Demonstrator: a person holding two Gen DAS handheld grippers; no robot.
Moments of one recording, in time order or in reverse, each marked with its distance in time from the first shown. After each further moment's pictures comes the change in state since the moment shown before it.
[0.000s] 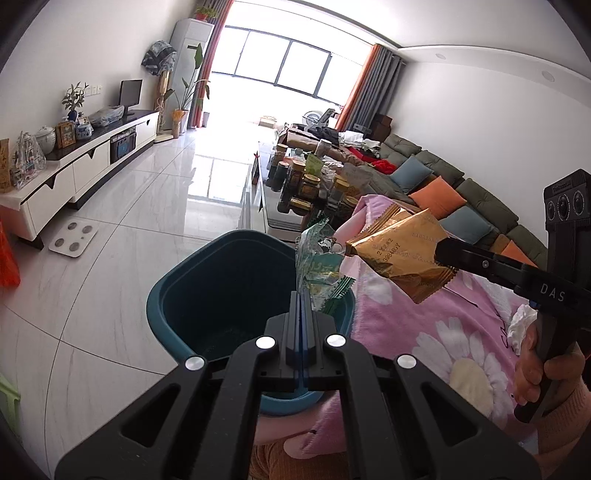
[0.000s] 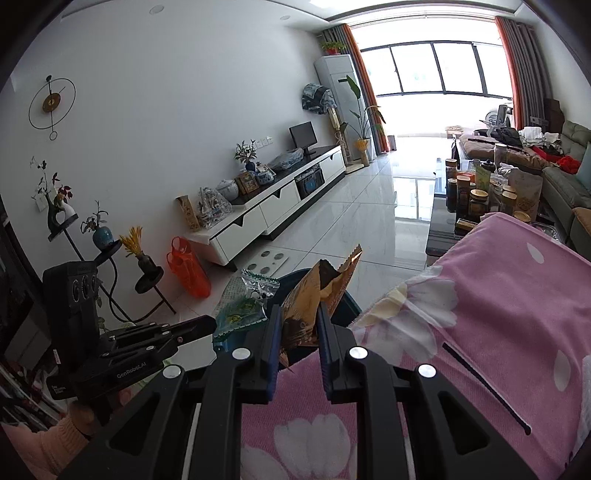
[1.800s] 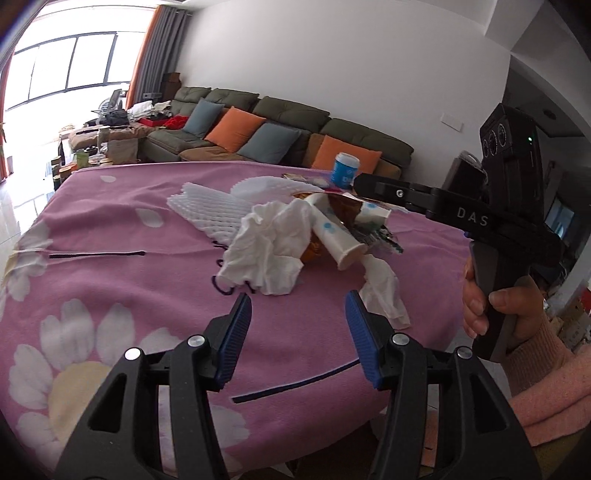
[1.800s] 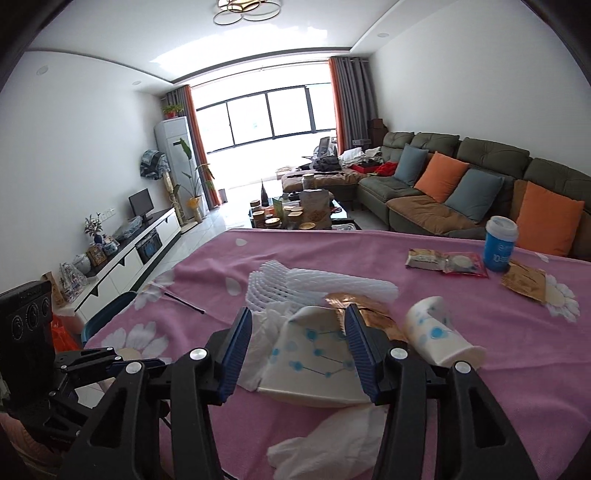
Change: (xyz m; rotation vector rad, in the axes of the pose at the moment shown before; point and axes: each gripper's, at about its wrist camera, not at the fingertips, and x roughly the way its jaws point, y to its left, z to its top) left arm 0.038 -0.332 -0.109 0.523 0.214 -0.672; right arm -0.264 -0.125 -0.138 0.270 -0.254 -0.654
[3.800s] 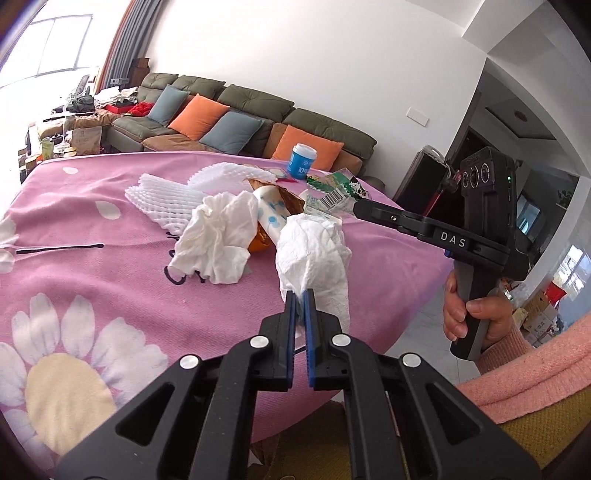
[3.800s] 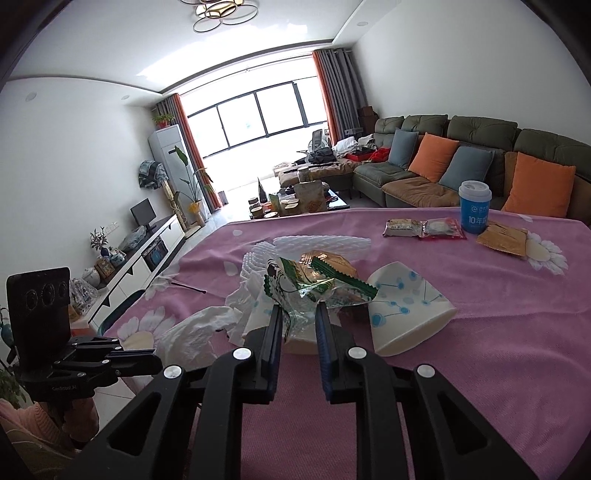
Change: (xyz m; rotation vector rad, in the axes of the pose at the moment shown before) left arm -0.009 0.005 -0.010 -0.019 0.024 -0.141; right arm -0.046 -0.024 -0.029 0.077 0.019 0.062
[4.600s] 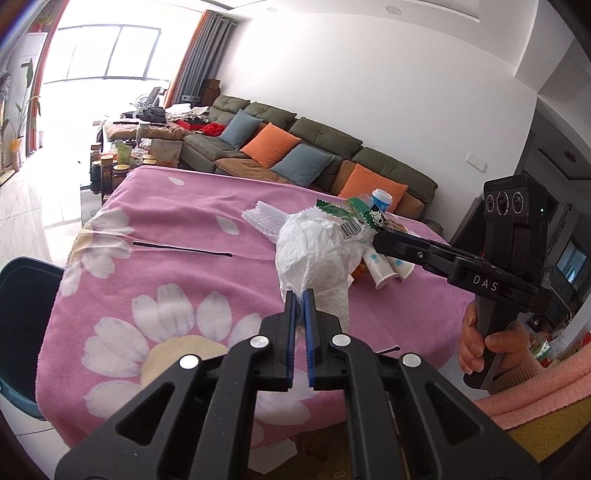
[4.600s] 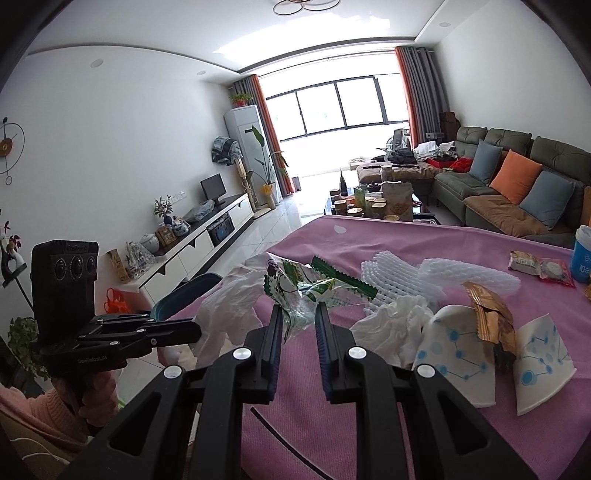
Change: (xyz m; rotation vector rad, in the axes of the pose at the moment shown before) left arm -0.089 0.034 -0.010 -0.124 -0.135 0.242; right arm 0.061 0.101 0.015 -0.167 0.048 0.267
